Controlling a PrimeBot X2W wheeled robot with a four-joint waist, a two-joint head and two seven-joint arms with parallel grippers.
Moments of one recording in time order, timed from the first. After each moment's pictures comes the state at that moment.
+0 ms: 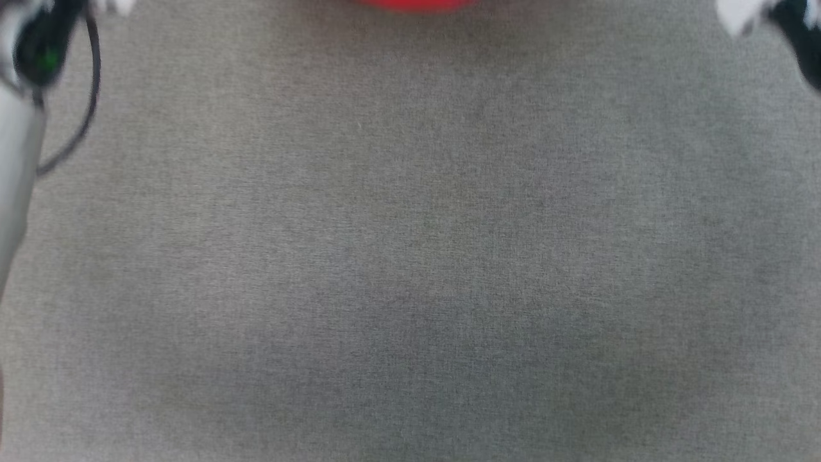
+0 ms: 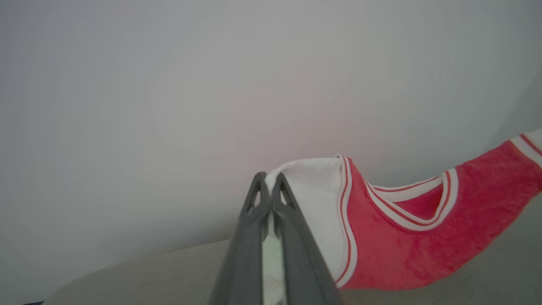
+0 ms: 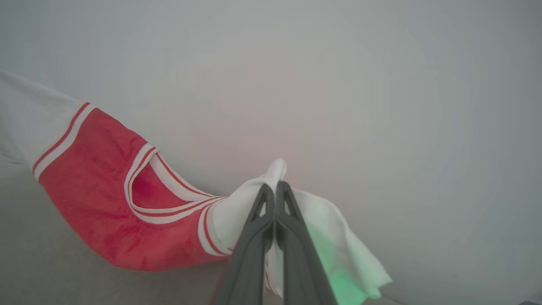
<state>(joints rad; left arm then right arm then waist) -1.31 0.51 -0.56 0.68 -0.78 -0.13 0.03 -1.25 -0.45 0.55 0.63 0.67 0.13 0.00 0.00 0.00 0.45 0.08</state>
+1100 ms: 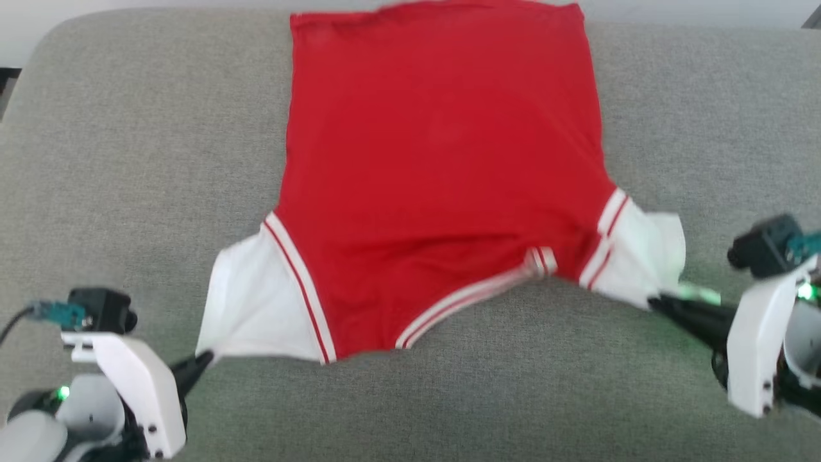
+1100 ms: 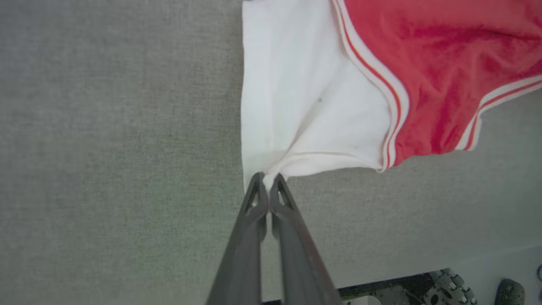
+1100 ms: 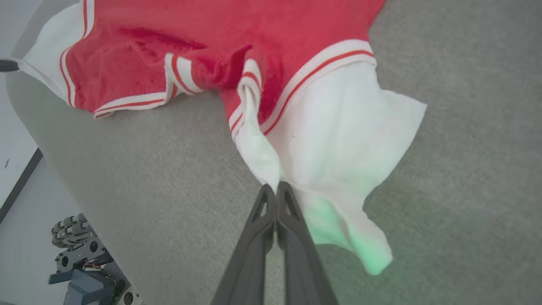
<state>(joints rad) -0.21 0.91 -0.61 -0.12 -1.21 0.27 0.38 -0.35 -0.85 0.55 -0.06 1.02 0.13 0.50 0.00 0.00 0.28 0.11</state>
